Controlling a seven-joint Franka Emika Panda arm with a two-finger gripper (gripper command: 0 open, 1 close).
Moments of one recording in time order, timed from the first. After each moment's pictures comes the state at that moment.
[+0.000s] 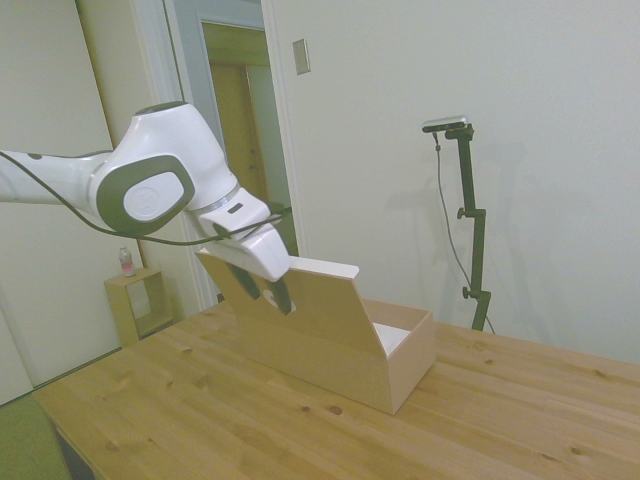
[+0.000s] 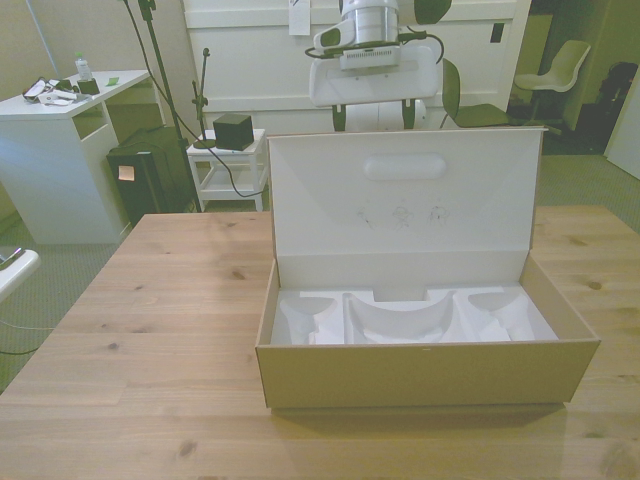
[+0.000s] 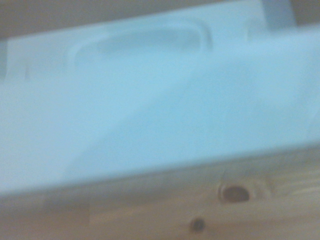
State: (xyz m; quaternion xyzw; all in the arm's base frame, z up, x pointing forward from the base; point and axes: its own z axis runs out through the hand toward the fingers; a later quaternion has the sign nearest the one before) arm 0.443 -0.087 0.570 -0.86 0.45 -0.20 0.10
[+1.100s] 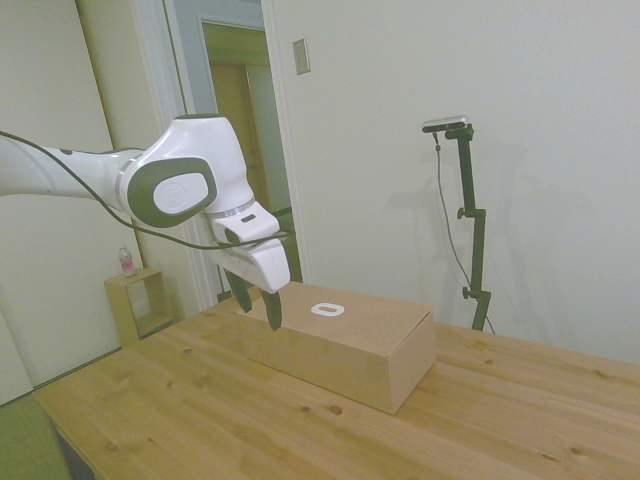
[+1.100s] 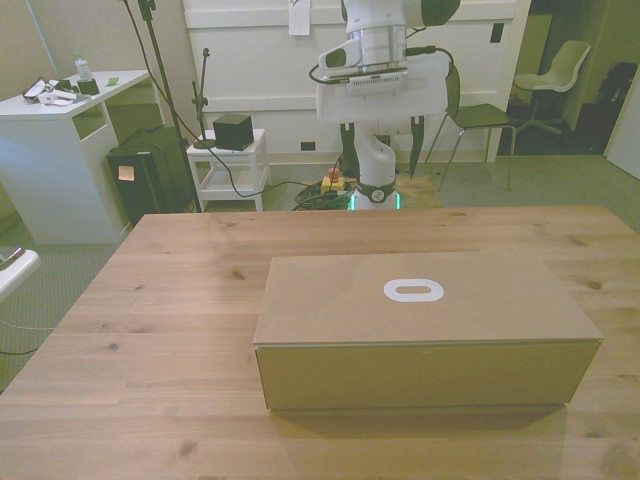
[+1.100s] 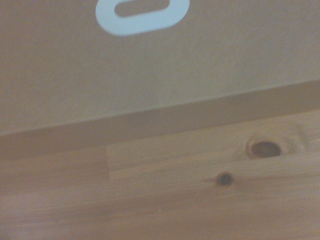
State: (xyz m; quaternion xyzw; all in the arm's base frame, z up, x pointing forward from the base) arm 0.457 -0.058 0.540 -0.88 0.46 -0.07 0.08
